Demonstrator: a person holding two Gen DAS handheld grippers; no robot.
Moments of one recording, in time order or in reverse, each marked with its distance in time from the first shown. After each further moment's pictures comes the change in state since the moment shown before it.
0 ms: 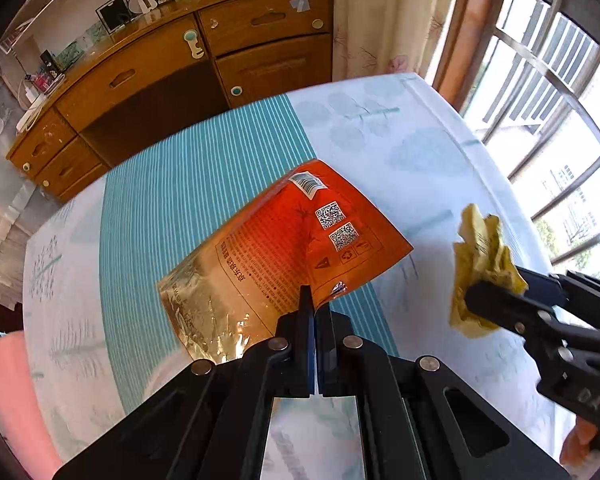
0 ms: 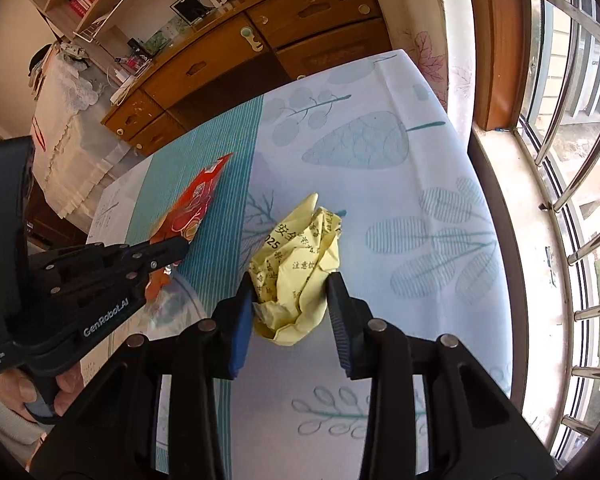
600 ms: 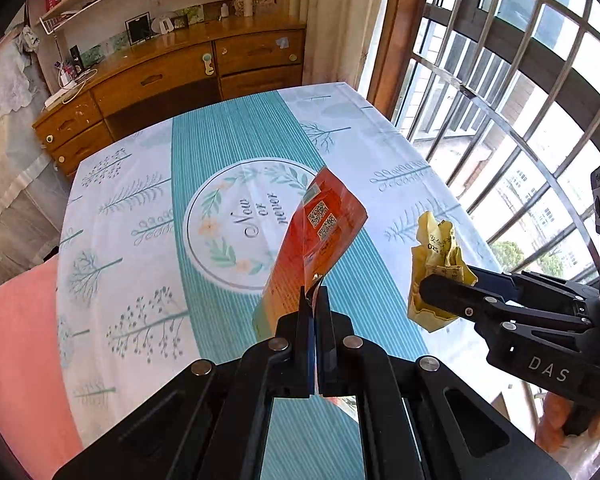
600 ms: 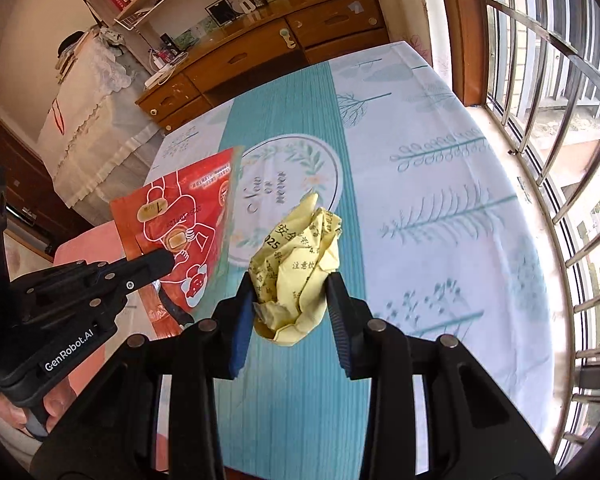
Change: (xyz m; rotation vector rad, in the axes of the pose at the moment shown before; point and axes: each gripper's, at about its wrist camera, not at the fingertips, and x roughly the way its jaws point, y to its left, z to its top) left arm -0.224 0.002 -0.275 0.002 -0.155 -0.125; right arm -0.177 0.157 -0.255 -0.012 -0.081 -0.035
